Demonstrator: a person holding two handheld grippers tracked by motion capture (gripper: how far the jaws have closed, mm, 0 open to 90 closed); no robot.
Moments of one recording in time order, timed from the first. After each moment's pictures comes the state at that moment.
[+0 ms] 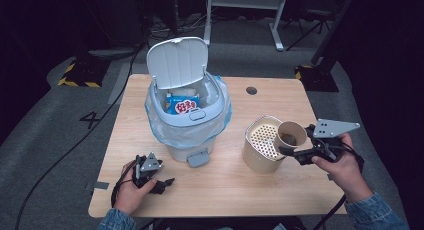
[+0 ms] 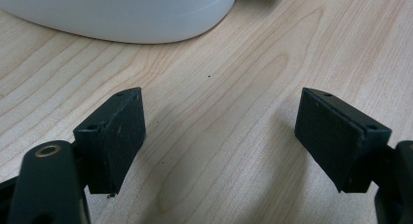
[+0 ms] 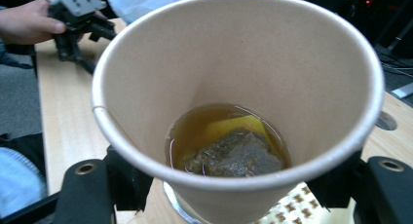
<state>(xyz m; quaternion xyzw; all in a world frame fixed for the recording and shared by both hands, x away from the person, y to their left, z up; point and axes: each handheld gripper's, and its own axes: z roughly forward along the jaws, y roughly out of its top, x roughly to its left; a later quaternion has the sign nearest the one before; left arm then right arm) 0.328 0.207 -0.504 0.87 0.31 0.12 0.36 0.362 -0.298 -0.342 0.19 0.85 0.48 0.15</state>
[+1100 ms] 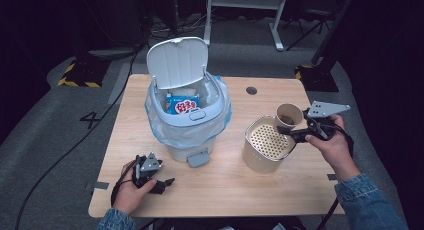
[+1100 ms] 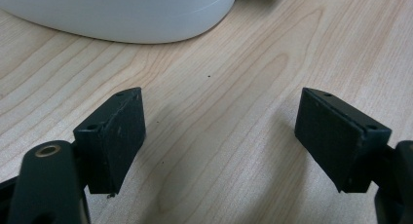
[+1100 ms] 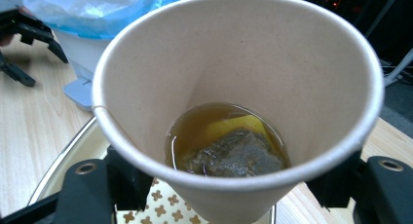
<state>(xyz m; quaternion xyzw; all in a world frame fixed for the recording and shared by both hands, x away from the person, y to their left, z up) 0.328 0.207 -0.504 0.87 0.31 0.12 0.36 0.424 -0.306 -0.354 0.21 0.84 0.47 0.18</state>
